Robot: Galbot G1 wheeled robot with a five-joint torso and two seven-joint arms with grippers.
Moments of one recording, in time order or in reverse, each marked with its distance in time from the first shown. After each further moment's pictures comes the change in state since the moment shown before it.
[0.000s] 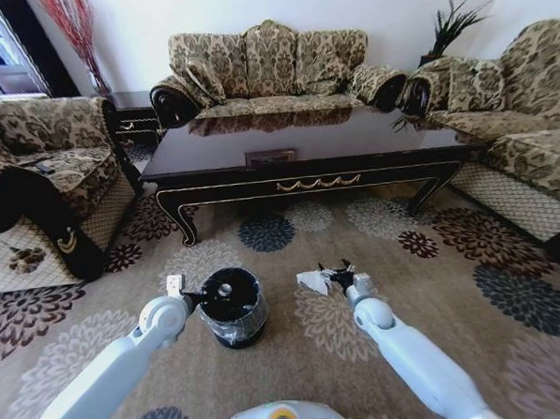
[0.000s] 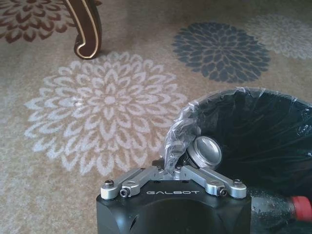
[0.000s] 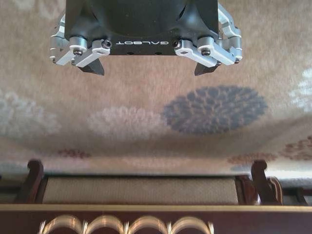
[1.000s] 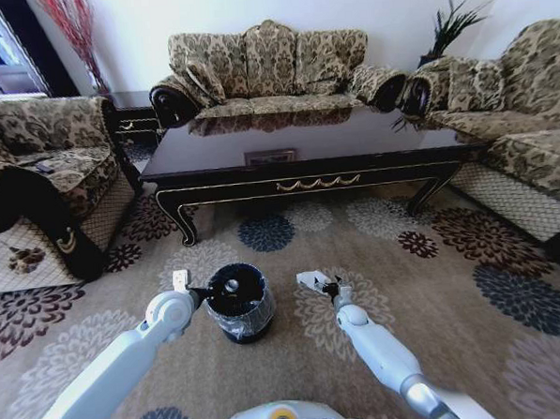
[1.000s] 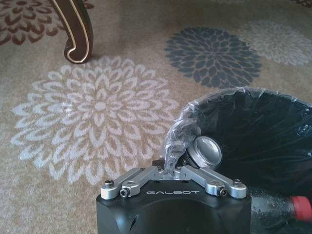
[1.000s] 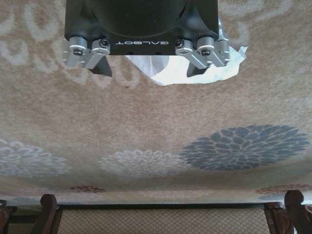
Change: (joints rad) left arm -0.068 -0.013 0.048 0.033 -0.023 -0.010 0.002; right arm 0.149 0.173 0.005 -0.475 -0.069 0.175 -0.082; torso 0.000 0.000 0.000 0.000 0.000
